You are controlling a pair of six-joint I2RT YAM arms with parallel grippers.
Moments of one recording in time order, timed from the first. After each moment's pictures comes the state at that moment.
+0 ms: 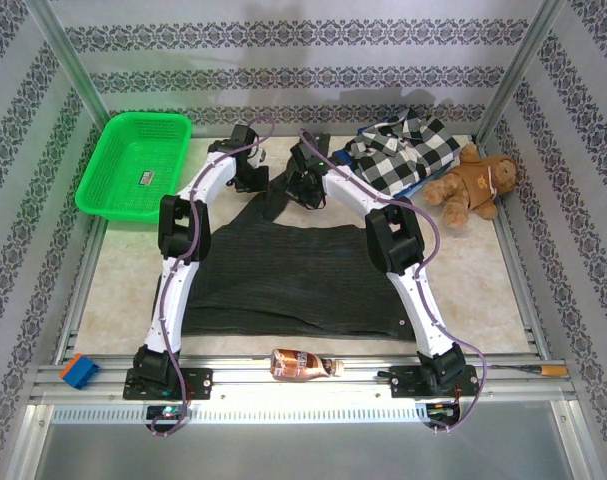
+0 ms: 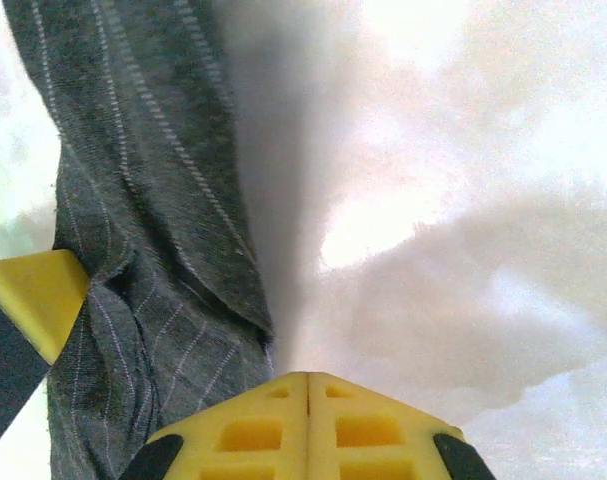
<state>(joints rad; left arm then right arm) -0.18 2.60 2.36 -0.94 0.26 -0.24 0.50 2.49 2.16 -0.73 -0.15 0.96</state>
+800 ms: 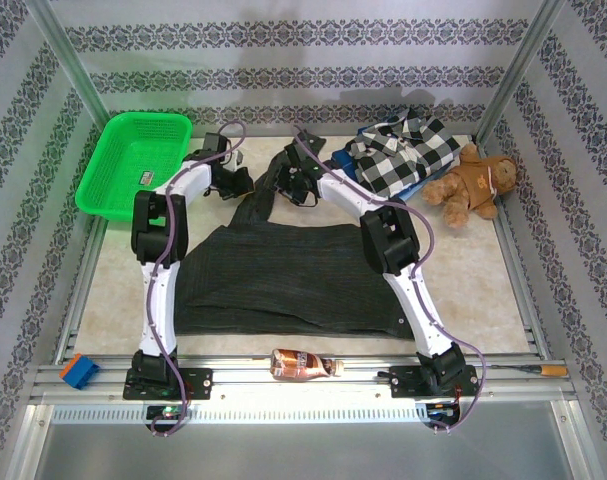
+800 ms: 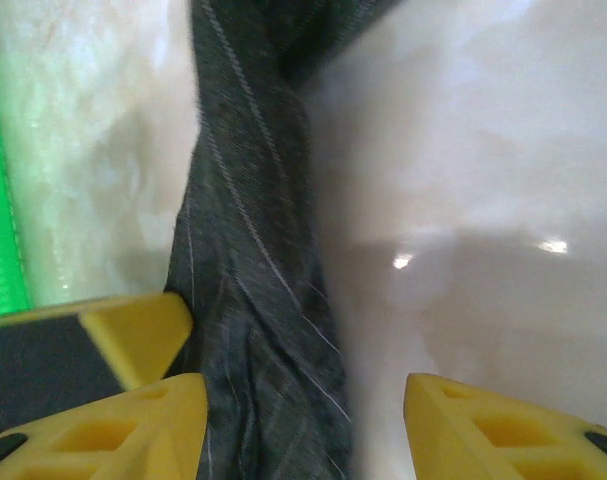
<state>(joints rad) -0.09 2.36 1.89 -0.59 0.46 -0.39 0.52 2.54 2.19 -0.51 -0.28 0.96</state>
